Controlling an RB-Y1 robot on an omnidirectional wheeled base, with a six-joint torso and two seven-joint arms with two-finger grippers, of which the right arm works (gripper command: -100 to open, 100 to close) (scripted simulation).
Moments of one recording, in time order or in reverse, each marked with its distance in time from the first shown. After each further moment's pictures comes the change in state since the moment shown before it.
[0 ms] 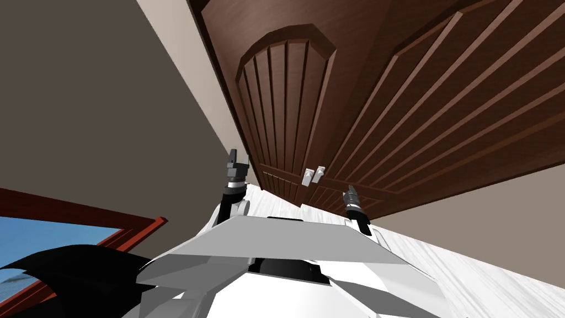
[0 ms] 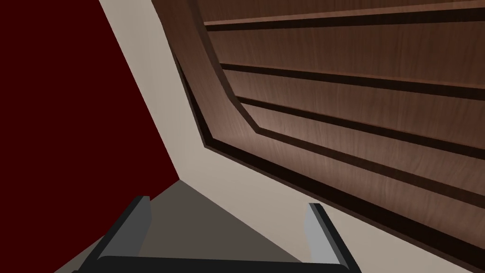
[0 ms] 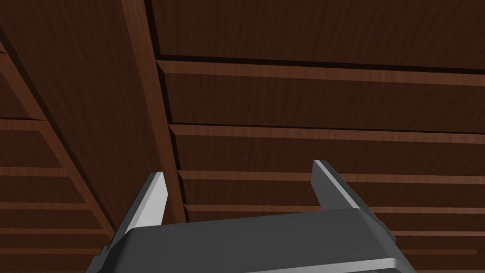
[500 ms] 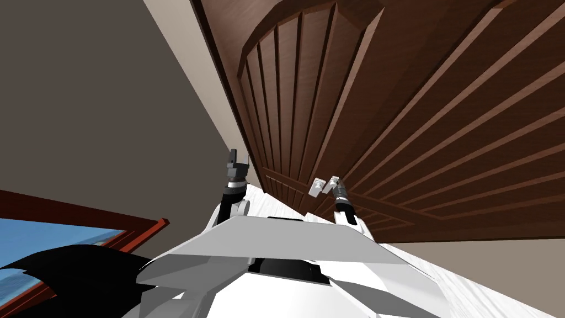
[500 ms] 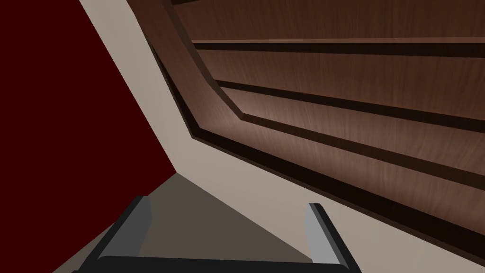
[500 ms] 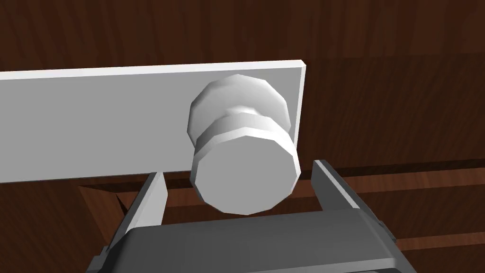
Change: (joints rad) arm -0.067 0.046 0.076 0.005 0.009 -0.020 0.004
